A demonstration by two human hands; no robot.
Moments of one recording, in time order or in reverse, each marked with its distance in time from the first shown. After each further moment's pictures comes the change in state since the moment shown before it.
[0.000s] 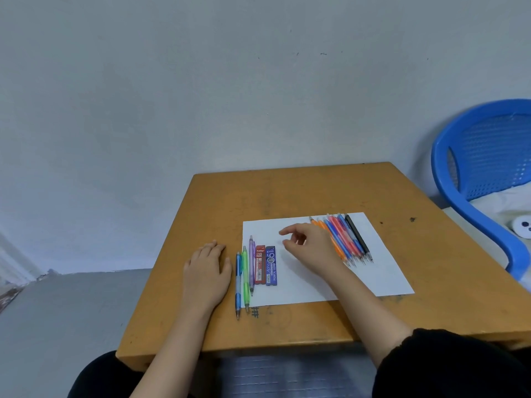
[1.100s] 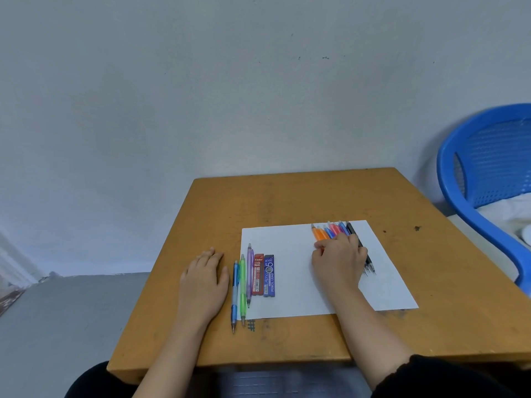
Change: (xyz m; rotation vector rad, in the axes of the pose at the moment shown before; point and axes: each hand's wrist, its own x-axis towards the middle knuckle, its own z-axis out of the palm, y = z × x) left_hand 0.000 0.001 0.002 0.012 -0.015 -0.016; right_hand -0.002 0.031 -0.002 -0.614 0.307 0.297
